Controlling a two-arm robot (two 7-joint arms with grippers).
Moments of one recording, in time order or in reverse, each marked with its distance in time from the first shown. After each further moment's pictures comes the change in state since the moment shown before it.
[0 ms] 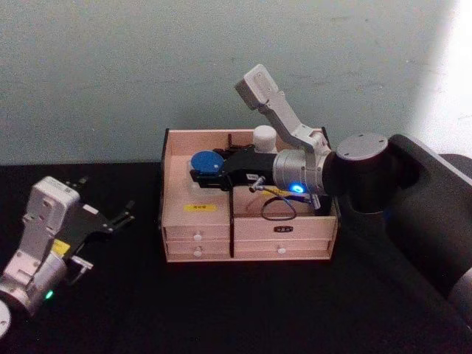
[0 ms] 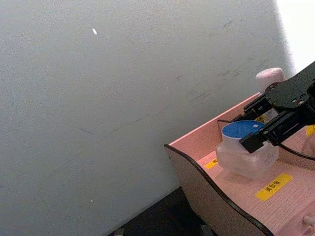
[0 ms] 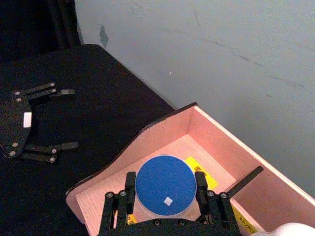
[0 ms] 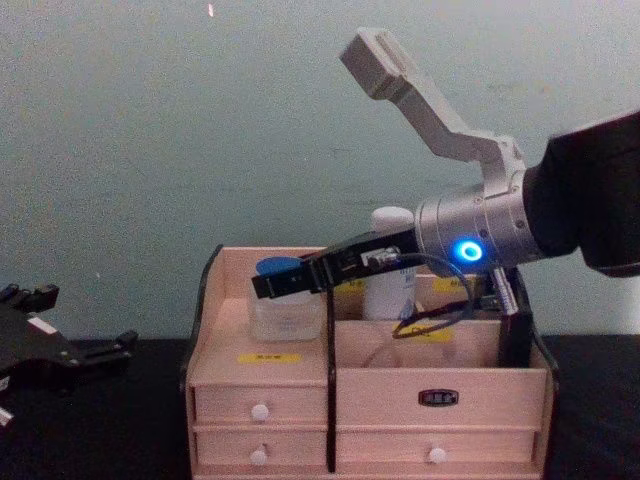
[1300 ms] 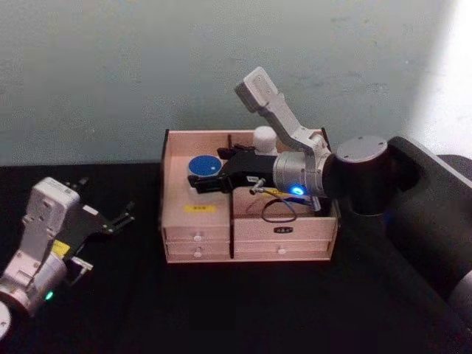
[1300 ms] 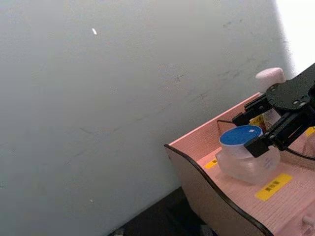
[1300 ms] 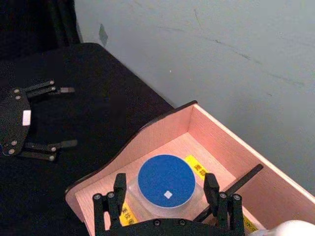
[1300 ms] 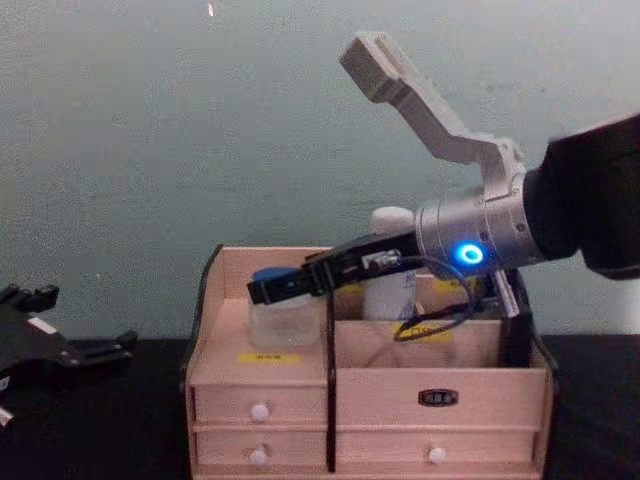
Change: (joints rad) left arm 0.000 0.000 0.000 0.000 0.000 0.000 0.000; right arm -0.005 -0.001 0.003 -0.002 -0.009 0.002 -0.001
